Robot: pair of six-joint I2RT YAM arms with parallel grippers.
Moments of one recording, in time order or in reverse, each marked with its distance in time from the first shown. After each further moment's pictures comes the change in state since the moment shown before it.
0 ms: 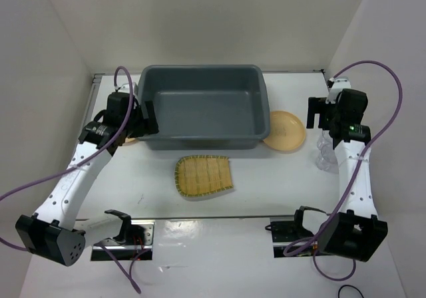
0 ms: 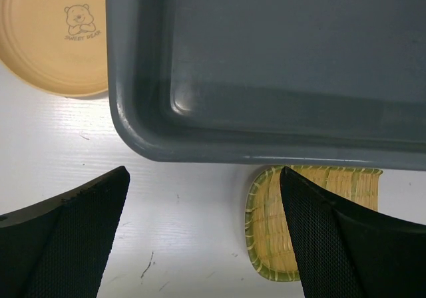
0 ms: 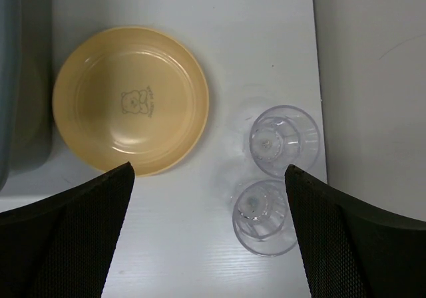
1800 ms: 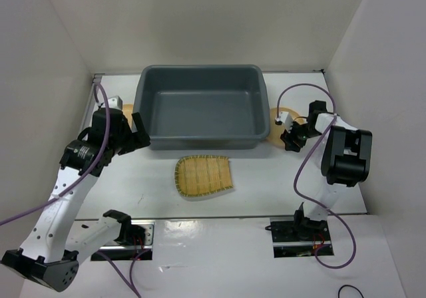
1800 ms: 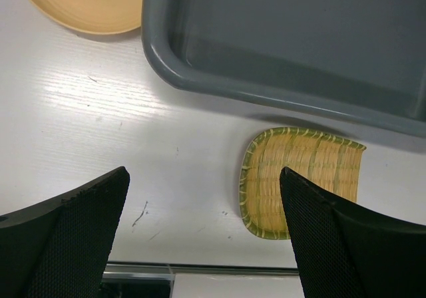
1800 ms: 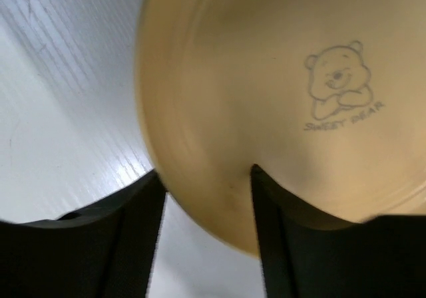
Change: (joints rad) left arm -0.010 -0.198 -0.029 -0.193 -0.027 -0.138; right arm 0.040 0.679 -0.036 -0.035 -0.452 -1.089
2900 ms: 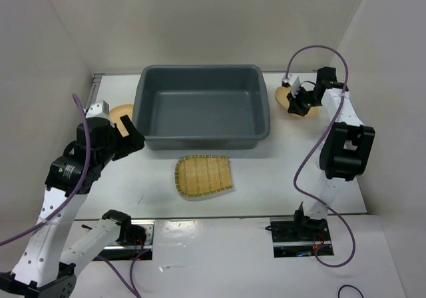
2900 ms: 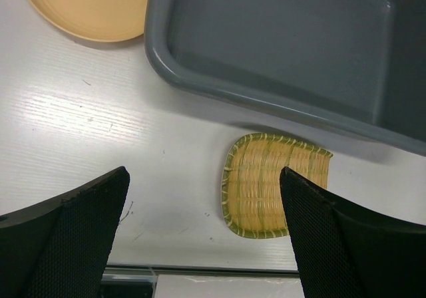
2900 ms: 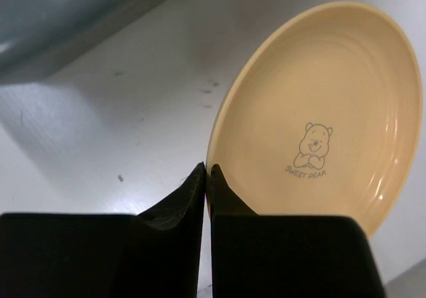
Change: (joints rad) left arm 0.000 -0.136 0.003 -0.018 -0.008 -0.072; right arm 0.016 0.071 0.439 -0.169 -0.089 0.198
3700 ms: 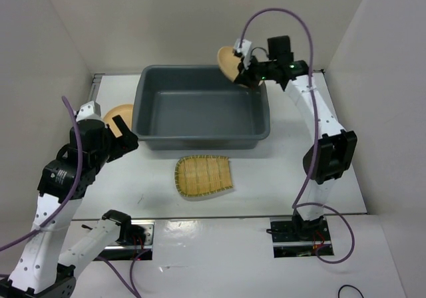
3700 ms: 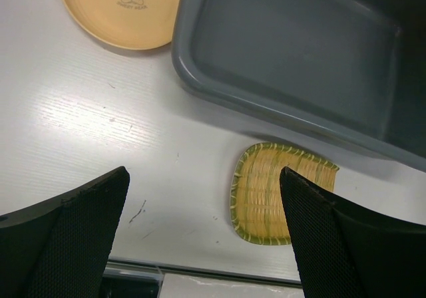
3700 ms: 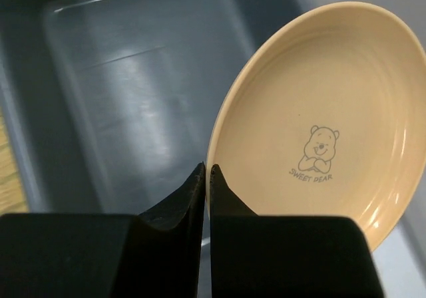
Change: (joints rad) left arm 0.000 -0.019 0.051 -0.058 -0.075 -0.017; right arm 0.424 -0.019 0.421 0.092 -0.066 0.417
